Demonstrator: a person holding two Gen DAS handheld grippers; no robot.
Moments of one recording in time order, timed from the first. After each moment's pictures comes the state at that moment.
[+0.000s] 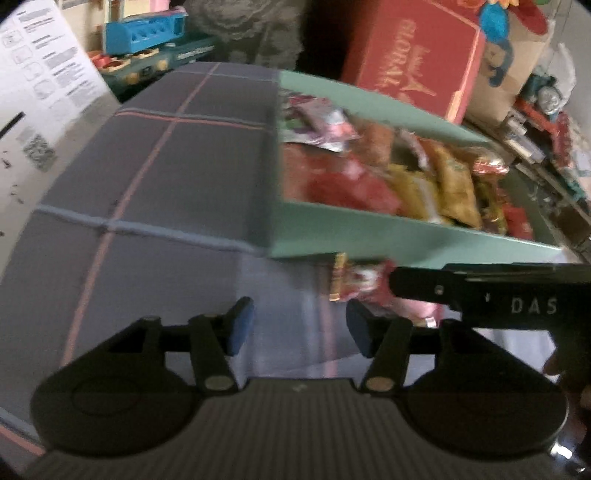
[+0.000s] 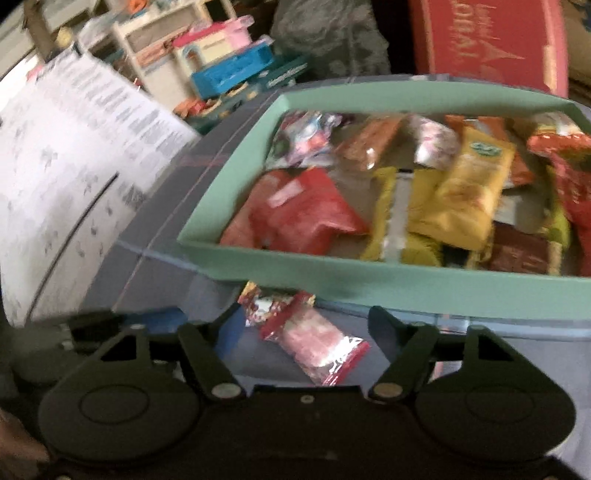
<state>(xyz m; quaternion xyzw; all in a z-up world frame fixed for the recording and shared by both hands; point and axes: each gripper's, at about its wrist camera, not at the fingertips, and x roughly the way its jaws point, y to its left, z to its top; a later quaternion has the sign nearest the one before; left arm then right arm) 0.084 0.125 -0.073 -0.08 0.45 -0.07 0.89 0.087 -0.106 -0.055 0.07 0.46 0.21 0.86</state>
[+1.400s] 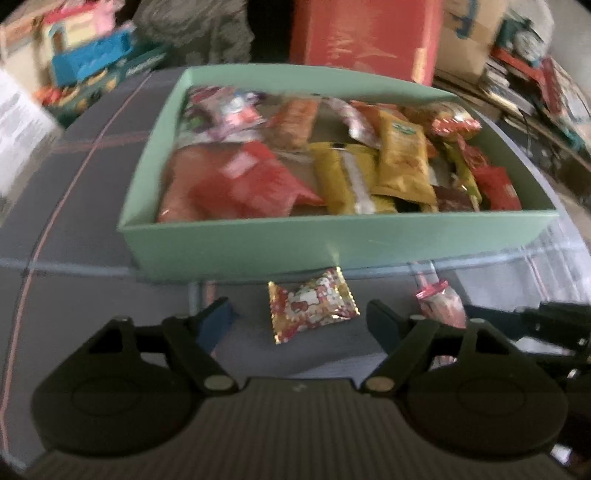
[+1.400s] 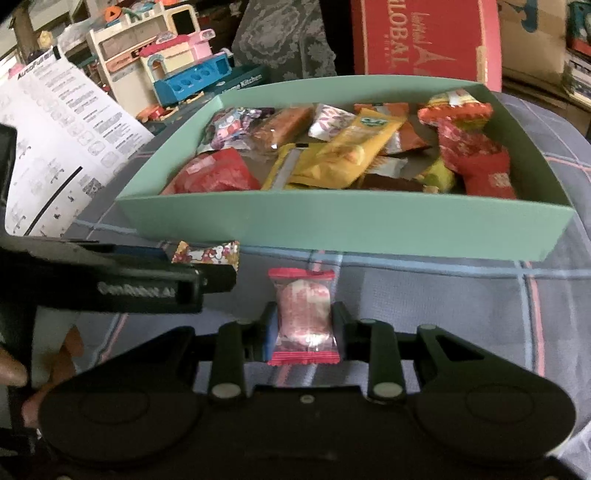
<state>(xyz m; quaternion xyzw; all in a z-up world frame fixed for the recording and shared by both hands) 0.106 0.026 -0.078 0.01 0.45 -0.10 0.89 0.026 -0.180 -0.067 0.05 0.44 0.14 0.89</state>
